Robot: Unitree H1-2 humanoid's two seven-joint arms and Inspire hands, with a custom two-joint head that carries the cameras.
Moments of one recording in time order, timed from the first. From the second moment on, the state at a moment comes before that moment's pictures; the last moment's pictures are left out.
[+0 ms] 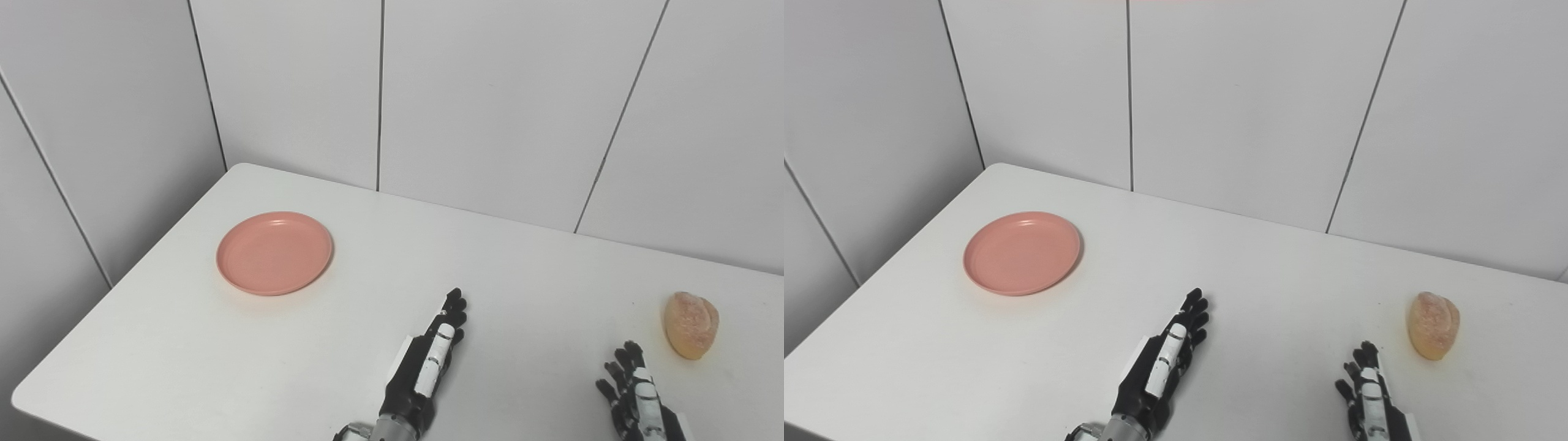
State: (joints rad) left arm -0.09 -0.16 -0.15 -0.02 -0.06 0.05 -0.02; right arm -0.02 0.00 0.01 -0.19 0.12 0.16 0.07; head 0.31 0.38
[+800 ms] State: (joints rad) left arm -0.09 -0.10 -0.13 -0.10 0.00 0.10 -0.02; right arm -0.02 0.01 0.01 -0.19 0.12 0.16 0.07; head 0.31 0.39
